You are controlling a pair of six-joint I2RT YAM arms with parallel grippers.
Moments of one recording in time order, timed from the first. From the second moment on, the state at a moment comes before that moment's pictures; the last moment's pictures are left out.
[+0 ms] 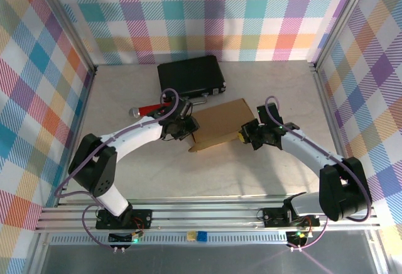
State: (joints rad) left arm -0.61 1.61 1.13 -0.51 0.04 -1.05; right arm 0.37 1.35 0.79 -0.40 -0.35 1.43
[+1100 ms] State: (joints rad) left arm -0.57 1.69 1.09 -0.47 0.09 -0.99; right arm 0.35 1.45 0.77 -0.38 -0.37 1.36
